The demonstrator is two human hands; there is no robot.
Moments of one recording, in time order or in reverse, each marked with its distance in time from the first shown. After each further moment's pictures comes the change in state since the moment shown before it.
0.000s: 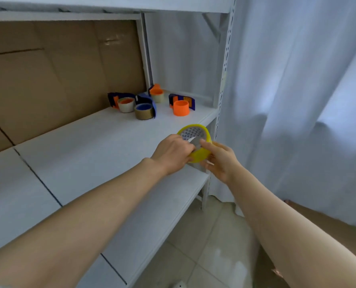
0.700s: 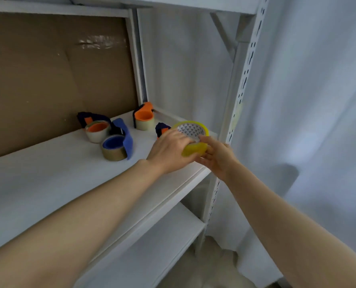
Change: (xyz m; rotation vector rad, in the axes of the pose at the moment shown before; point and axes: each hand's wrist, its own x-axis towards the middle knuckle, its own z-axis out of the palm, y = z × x) left_hand 0.261 -0.111 0.079 -0.242 0.298 -0.183; right_hand 0.293 -0.125 -0.028 -0.027 -0.112 0.028
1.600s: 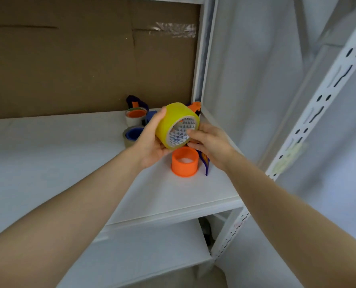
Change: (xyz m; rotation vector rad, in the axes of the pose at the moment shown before) left_hand 0.032 -0.051 0.008 -1.492 0.541 -1.167; right_hand 0.139 -0.030 0.045 -0.388 -0.710 -0.038
